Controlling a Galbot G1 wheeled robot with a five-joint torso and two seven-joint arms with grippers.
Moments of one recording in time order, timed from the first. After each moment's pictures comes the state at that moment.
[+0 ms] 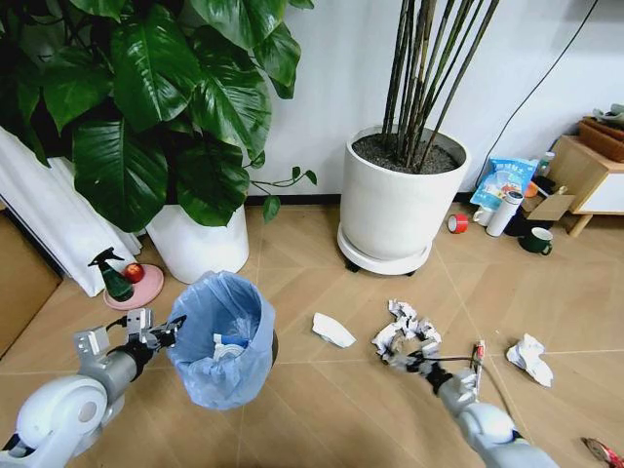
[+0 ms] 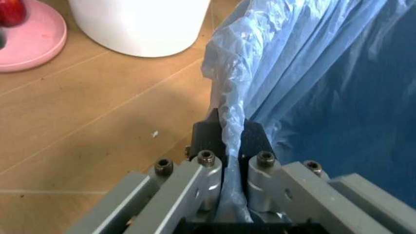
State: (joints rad) left arm 1.48 -0.86 -0.67 -2.00 -1.04 0.50 -0.14; right arm -1.09 1.12 0.17 1.10 0.34 0.34 -0.44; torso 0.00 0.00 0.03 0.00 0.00
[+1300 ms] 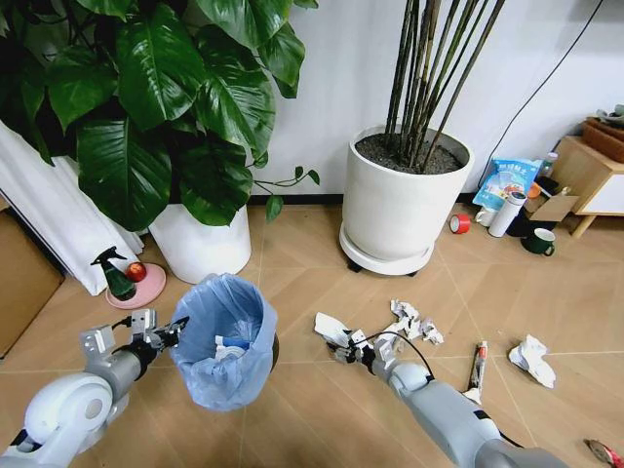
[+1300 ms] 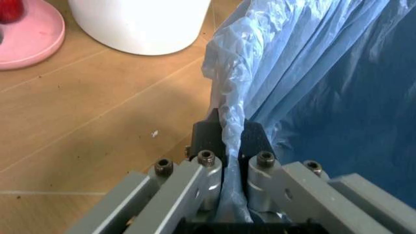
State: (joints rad) left arm 1.46 -0.86 -0.64 -1.98 -1.04 0.50 -0.15; right arm -0.73 1.27 -0.19 0.74 0.42 0.21 -0.33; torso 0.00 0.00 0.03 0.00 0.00
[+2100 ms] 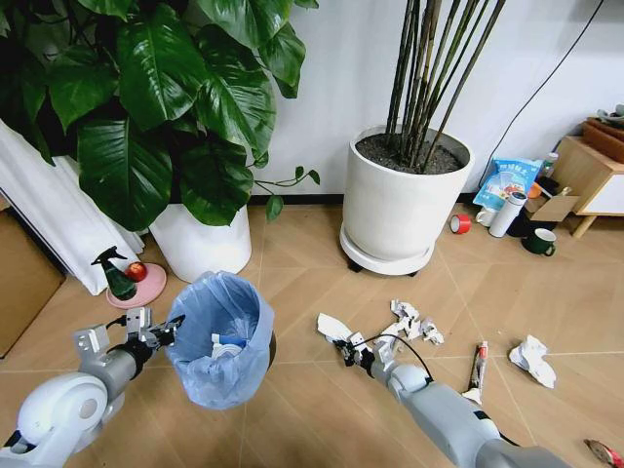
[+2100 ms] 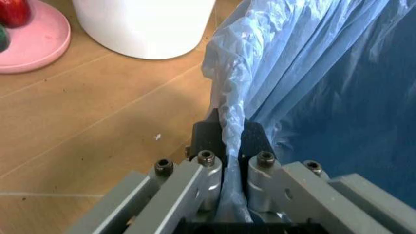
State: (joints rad) left arm 1.46 -0.86 -0.66 -1.98 -1.05 0.50 -0.15; right arm -0.74 1.26 -0.21 0.74 0.46 0.20 -0.34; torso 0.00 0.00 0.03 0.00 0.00
